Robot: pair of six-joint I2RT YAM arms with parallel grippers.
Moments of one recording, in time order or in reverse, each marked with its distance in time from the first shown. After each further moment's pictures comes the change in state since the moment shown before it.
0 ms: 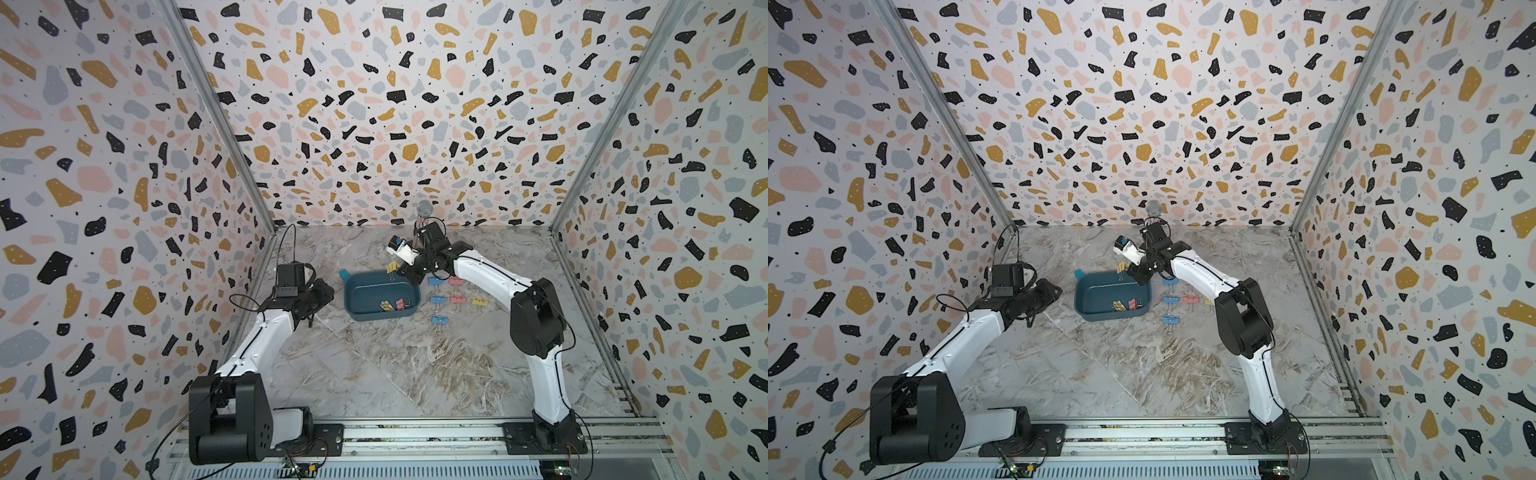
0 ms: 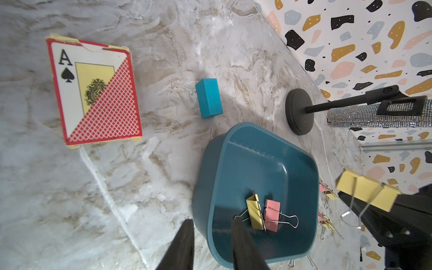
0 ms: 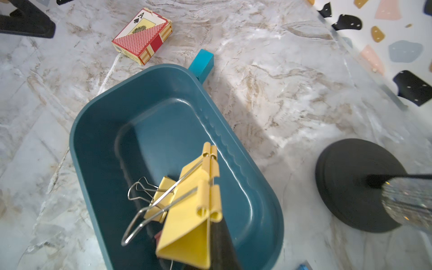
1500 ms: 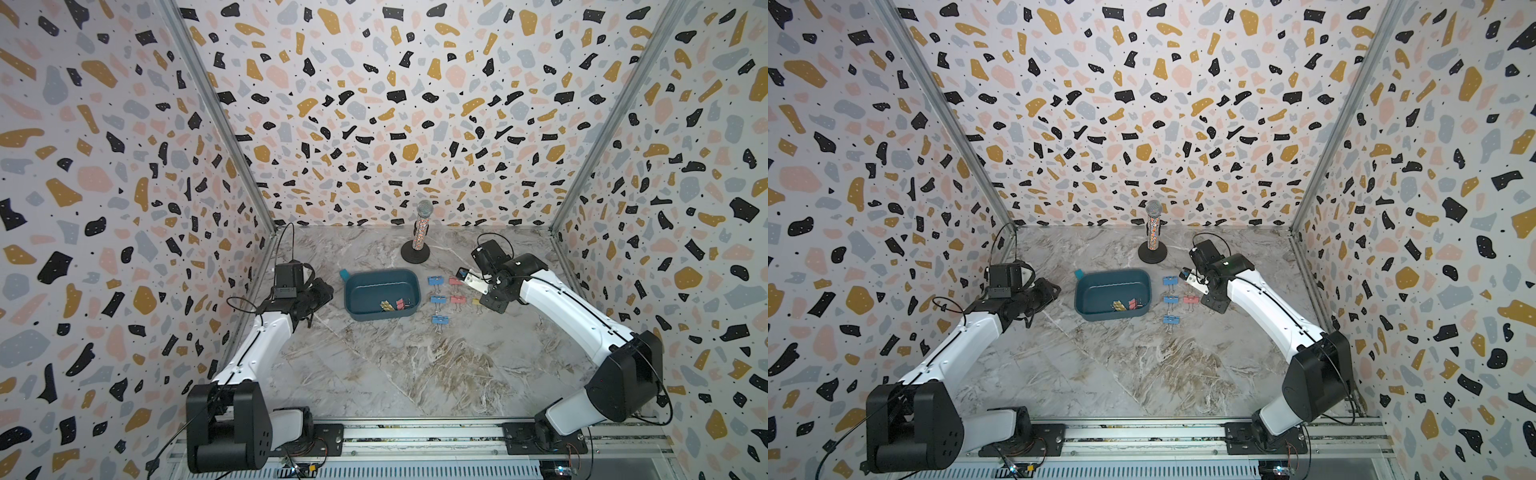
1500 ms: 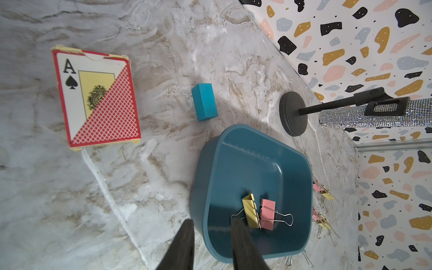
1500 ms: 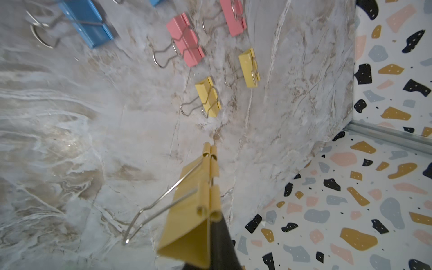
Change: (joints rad) left arm -0.001 -0.037 0.000 -0.010 -0.003 0.003; right arm -0.110 -0.549 -0.416 -0.573 0.777 -0.221
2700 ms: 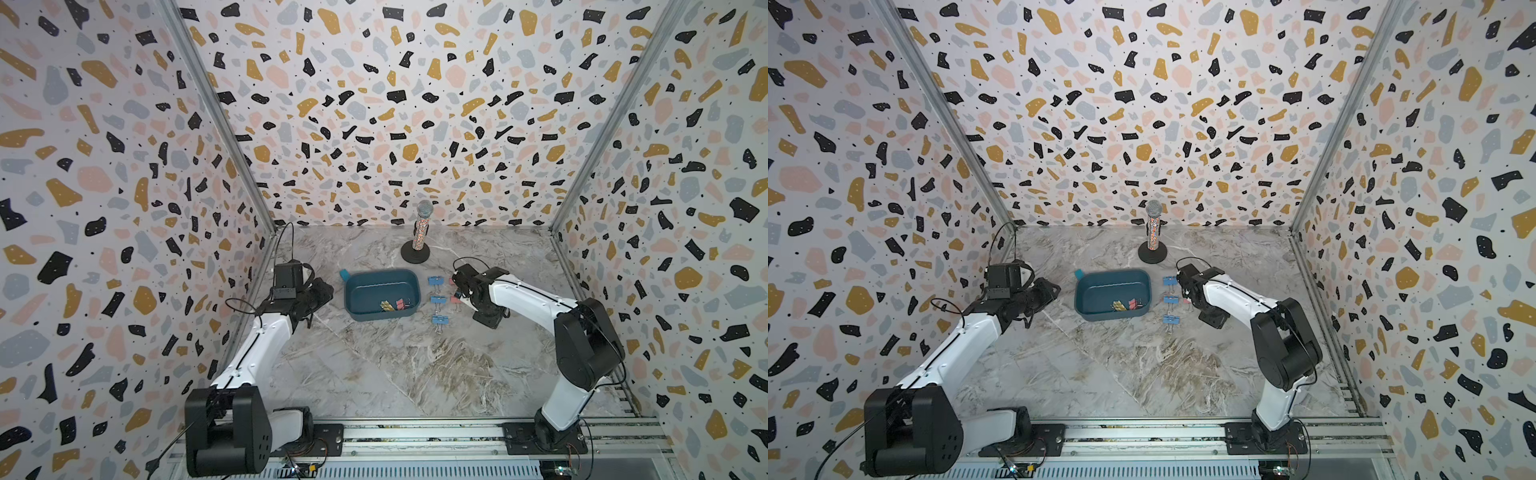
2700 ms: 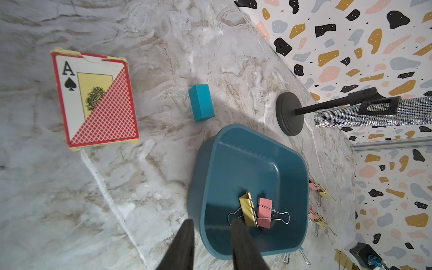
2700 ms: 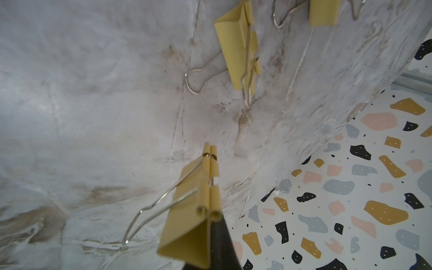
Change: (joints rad) left arm -0.005 -0.016 0.000 -0.004 0.005 0.000; right arm 0.037 0.218 -0.137 0.077 0.163 0.191
